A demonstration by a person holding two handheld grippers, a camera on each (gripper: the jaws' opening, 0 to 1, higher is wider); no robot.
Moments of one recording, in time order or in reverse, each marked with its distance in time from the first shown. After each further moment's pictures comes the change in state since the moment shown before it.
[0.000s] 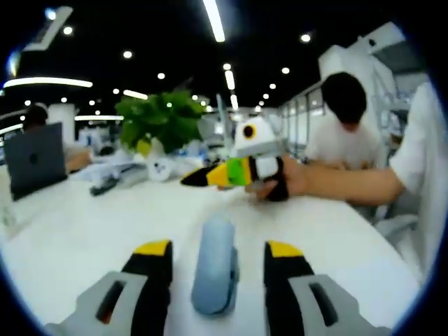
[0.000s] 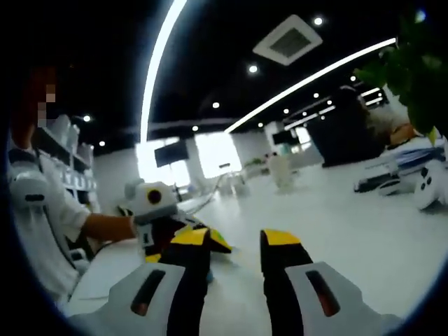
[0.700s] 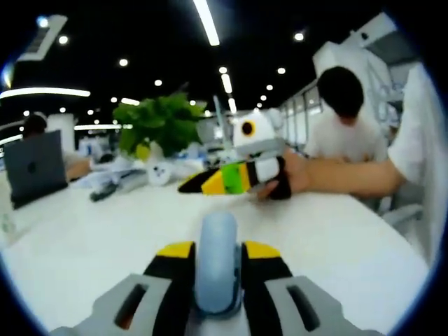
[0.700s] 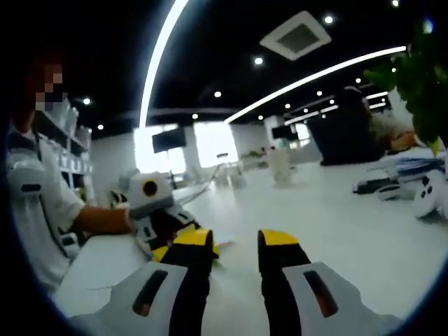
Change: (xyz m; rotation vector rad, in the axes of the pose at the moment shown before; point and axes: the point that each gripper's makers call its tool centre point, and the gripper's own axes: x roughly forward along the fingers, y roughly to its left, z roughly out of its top) left arm 0.004 0.011 -0.001 0.051 -0.030 0.013; right arm 0.004 -0.004 -0.009 -0.072 0.052 -0.035
